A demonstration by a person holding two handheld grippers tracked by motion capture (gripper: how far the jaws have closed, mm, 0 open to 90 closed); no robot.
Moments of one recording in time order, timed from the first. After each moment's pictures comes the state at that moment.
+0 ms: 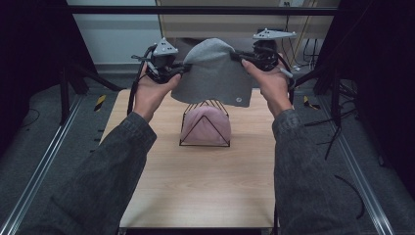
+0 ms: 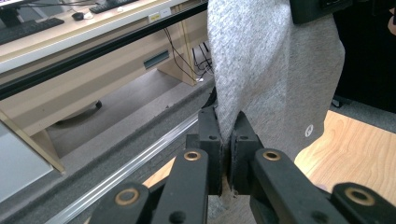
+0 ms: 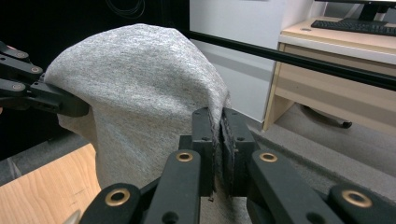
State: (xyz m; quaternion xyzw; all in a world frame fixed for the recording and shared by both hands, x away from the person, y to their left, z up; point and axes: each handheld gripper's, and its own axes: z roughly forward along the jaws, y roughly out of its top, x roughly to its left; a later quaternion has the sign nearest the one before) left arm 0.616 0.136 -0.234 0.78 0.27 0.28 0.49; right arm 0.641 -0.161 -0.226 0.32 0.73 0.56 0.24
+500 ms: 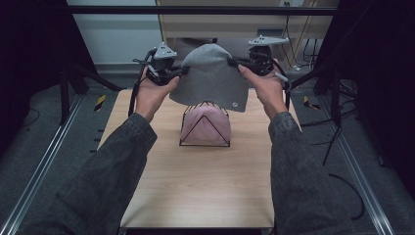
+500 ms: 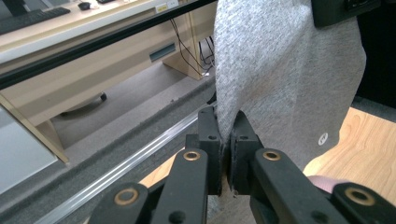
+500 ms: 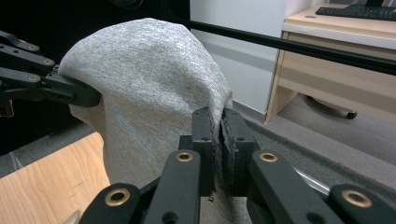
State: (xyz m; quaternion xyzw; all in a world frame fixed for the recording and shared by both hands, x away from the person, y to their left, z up) left arm 0.630 0.142 -0.254 0.78 0.29 0.28 0.48; right arm 0.647 -0.154 -0.246 0.33 0.73 0.55 0.23
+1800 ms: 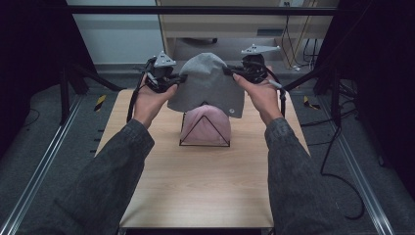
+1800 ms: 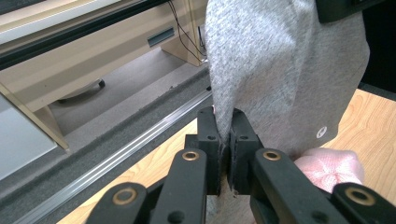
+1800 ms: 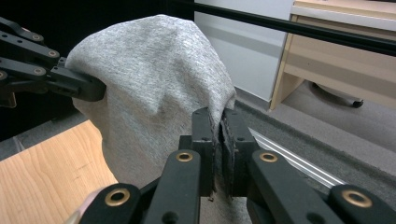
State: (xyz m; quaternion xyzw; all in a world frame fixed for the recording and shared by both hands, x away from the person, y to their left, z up) left arm 0.624 0.147 -0.271 0.79 0.29 0.27 0.46; right arm 0.642 -0.142 -0.264 0.32 0.75 0.53 0.22
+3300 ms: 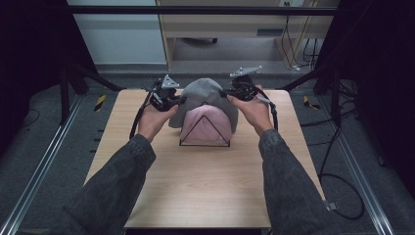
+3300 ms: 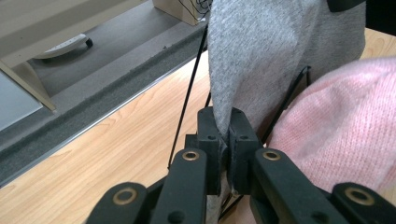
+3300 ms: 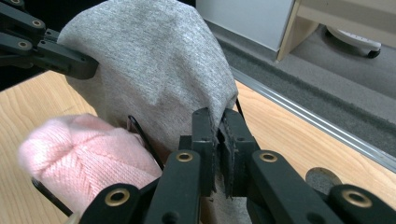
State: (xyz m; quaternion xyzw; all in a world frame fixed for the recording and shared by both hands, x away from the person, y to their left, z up) left arm 0.629 0.150 -0.346 0.82 0.32 0.24 0.40; right arm 0.650 -0.128 -0.334 0.35 0.80 0.45 0.19
